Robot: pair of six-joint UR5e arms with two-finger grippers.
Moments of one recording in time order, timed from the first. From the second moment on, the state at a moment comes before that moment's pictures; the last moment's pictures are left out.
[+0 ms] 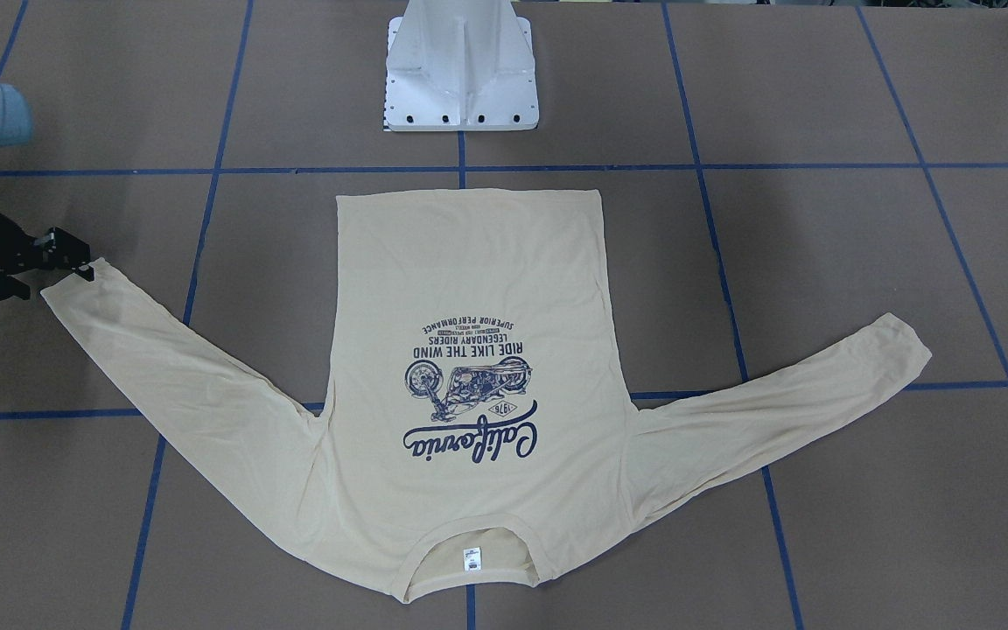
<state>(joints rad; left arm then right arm) -1.47 -1.63 -1.77 -1.71 -2.35 -0.10 0.93 -1.66 1.62 -0.98 2.25 0.58</state>
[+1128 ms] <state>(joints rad) -1.47 -1.63 -1.77 -1.71 -2.35 -0.10 0.92 -1.64 1.65 -1.05 2.28 0.58</state>
